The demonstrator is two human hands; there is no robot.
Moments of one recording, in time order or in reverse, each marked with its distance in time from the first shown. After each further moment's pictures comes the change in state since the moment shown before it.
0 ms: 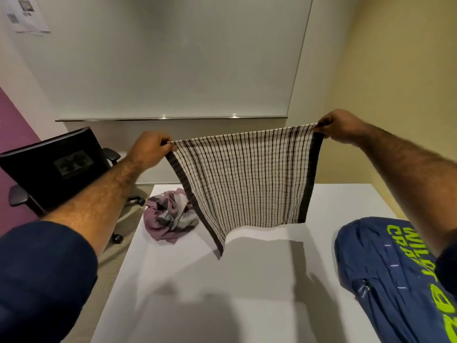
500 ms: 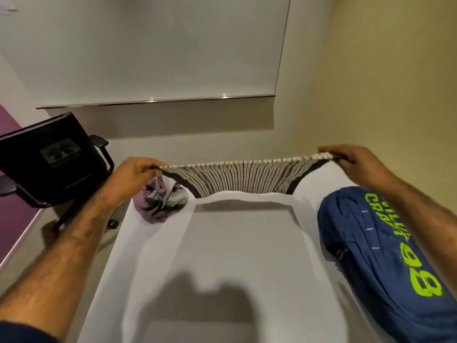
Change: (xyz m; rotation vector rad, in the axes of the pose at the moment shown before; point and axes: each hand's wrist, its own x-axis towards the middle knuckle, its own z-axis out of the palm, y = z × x) left_hand -0.131 0.028 0.026 -0.360 -0.175 -0.097; right_hand -0.158 0.108 0.042 0.052 0.094 -0.155
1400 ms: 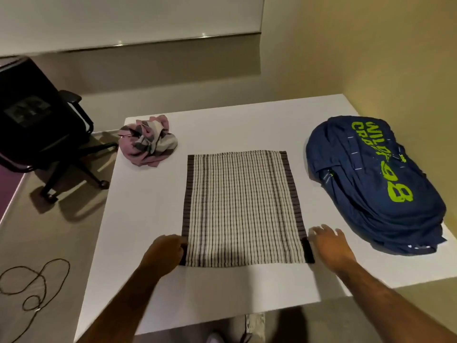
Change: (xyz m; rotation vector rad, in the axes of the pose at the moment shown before) left_hand -0.240 -0.149 0.209 0.555 -0.469 -0.090; right_hand -0.330 0.034 0.222 -0.645 -0.686 0.352
